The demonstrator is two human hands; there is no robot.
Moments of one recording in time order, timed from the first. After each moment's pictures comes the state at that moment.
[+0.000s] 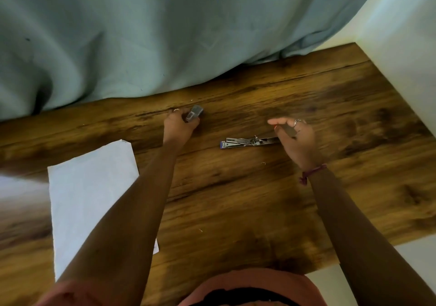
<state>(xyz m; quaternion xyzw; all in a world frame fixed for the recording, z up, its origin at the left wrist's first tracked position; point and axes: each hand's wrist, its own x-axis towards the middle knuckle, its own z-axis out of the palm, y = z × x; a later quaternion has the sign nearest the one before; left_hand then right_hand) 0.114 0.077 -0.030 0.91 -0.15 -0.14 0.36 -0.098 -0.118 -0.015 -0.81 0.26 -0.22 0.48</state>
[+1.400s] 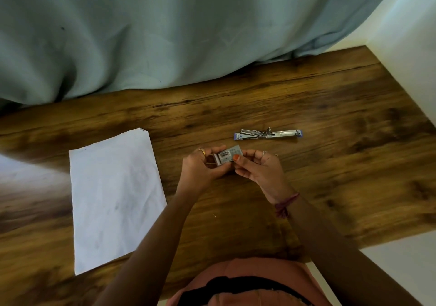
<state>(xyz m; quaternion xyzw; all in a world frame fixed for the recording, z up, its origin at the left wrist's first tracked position) -0.015 0.158 -0.009 0.80 -0.25 -0.19 0.51 -0.106 0.011 -0.015 -0.50 0.29 -0.06 0.81</state>
